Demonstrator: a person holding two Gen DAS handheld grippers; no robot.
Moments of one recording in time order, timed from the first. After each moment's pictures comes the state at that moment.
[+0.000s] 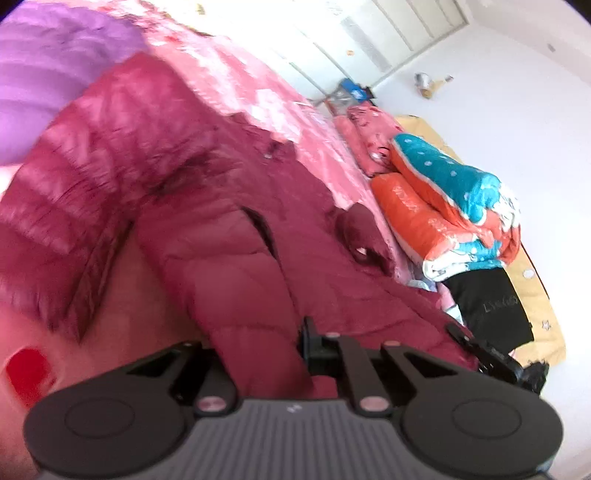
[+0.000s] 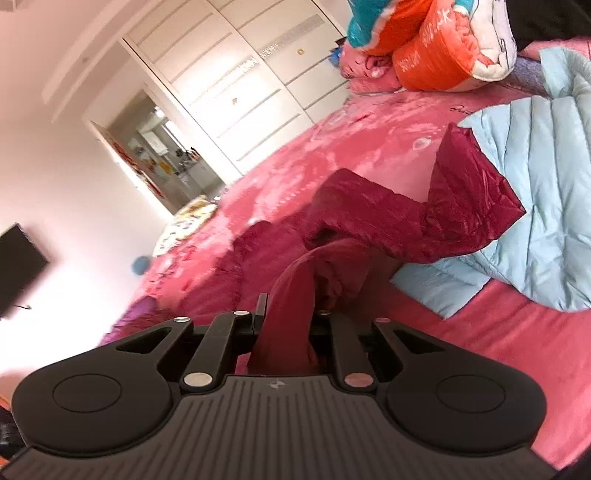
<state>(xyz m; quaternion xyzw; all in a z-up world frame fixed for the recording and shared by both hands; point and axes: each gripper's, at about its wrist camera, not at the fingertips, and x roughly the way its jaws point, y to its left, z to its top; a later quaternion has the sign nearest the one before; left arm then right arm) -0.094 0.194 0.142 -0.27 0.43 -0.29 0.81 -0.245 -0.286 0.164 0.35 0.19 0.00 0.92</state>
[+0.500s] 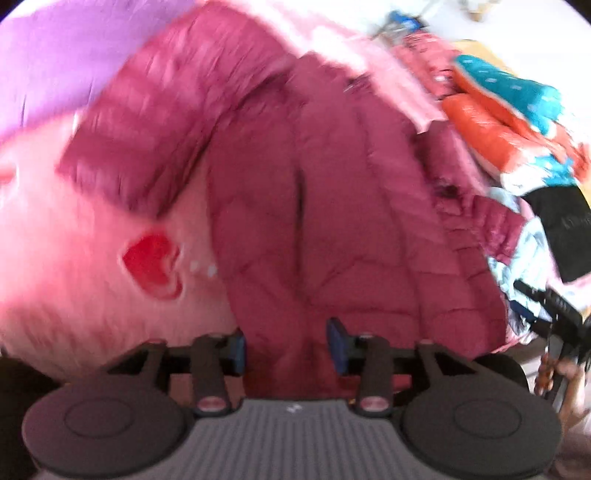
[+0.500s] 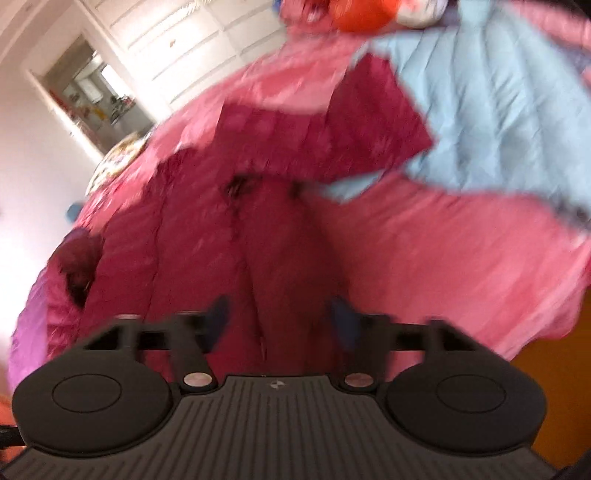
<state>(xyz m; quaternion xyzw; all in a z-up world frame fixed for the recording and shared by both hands) -0.154 0.193 0.131 -0.11 0.50 -0.23 0.83 -0.282 -0.274 0.131 0.30 0.29 -0.12 0.90</state>
